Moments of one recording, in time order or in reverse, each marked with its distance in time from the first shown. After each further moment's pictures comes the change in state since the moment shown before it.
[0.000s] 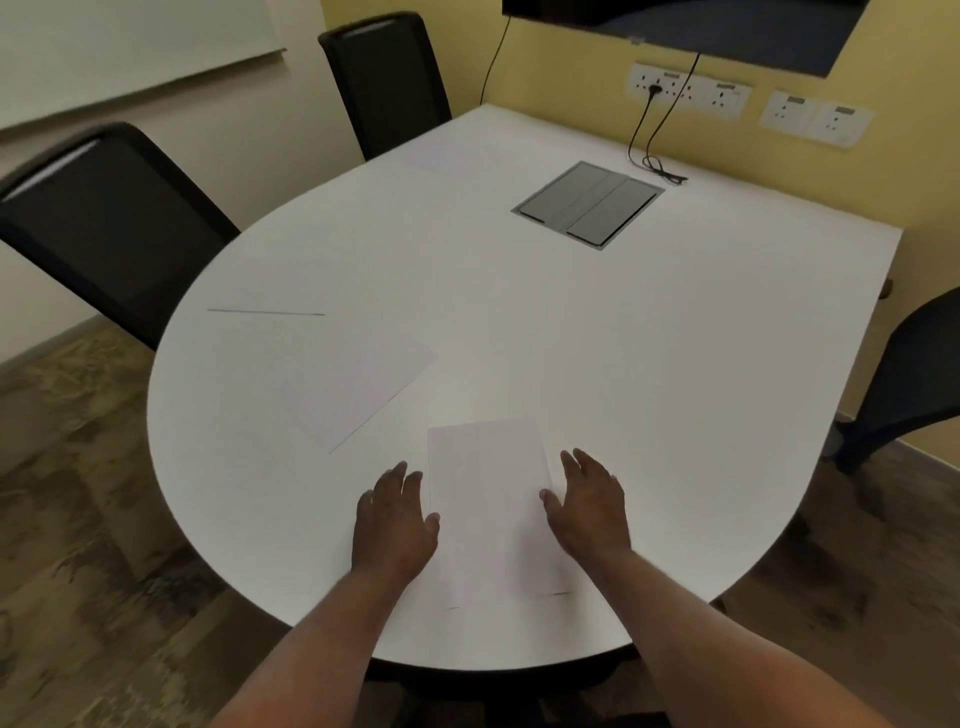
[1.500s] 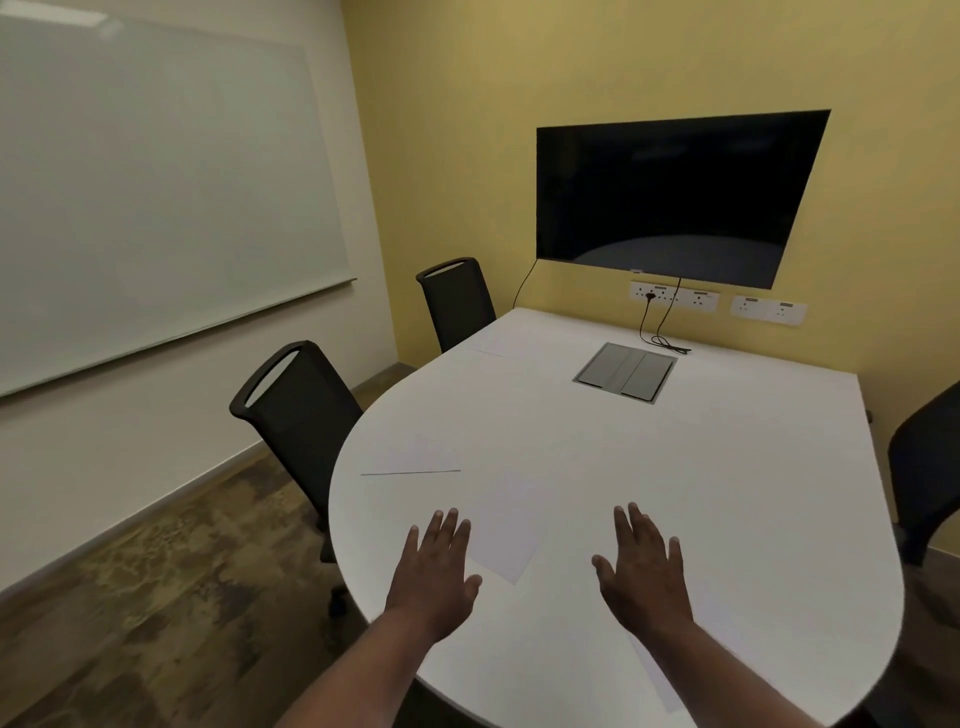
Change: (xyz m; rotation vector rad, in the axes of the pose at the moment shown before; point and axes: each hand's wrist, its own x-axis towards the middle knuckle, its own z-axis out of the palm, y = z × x) left_hand -0.019 -0.286 -0.258 0.246 0.102 0.430; right_hand -0.122 -0.343 -0.029 -0.096 0.258 0.082
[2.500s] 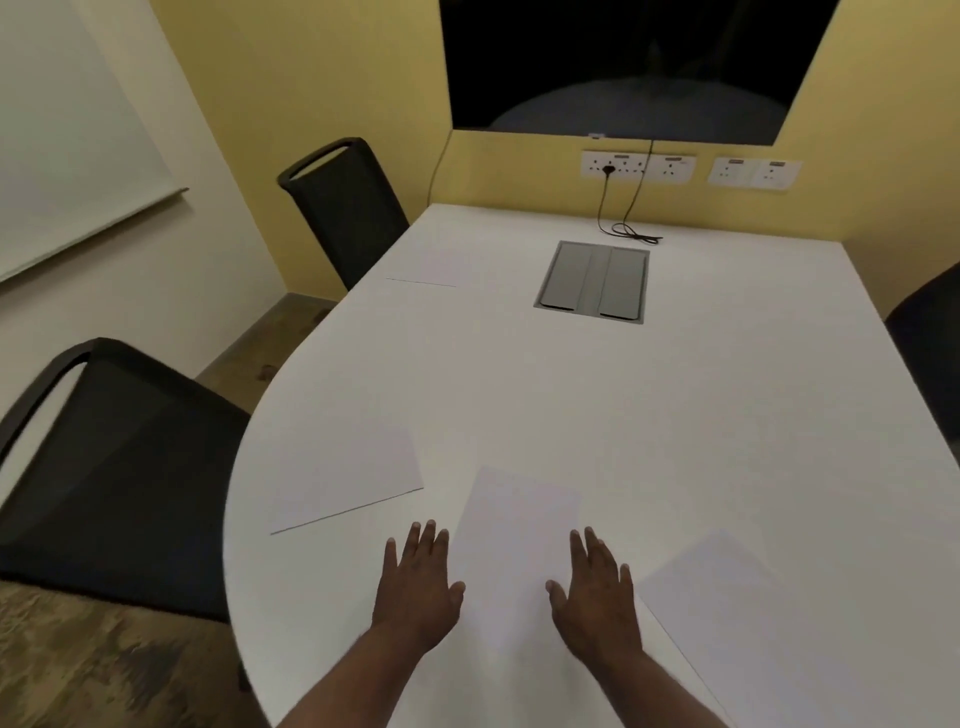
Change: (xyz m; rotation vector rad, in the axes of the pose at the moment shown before) left_hand 0.318 -0.105 0.158 -0.061 -0.299 0.119; right_hand 0.212 -0.072 0.212 0.068 -0.225 0.323
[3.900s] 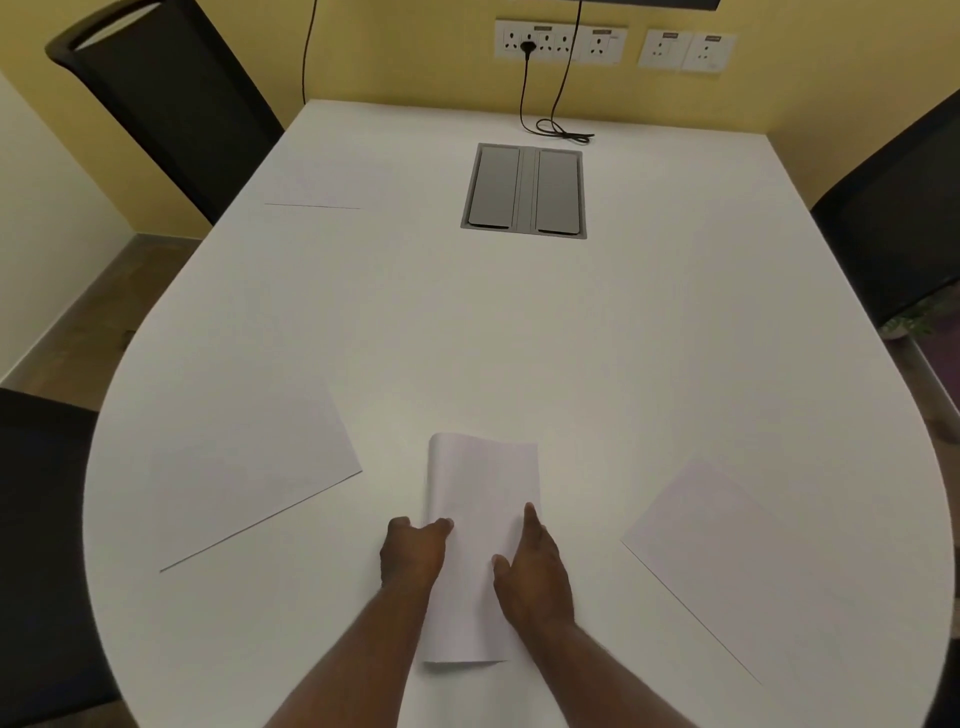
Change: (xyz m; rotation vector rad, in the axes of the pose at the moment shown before) left_hand 0.116 0.021 0.060 -0.988 -0.220 -0.663; right_hand 0.044 -0.043 0.079 0.359 -0.022 0.315
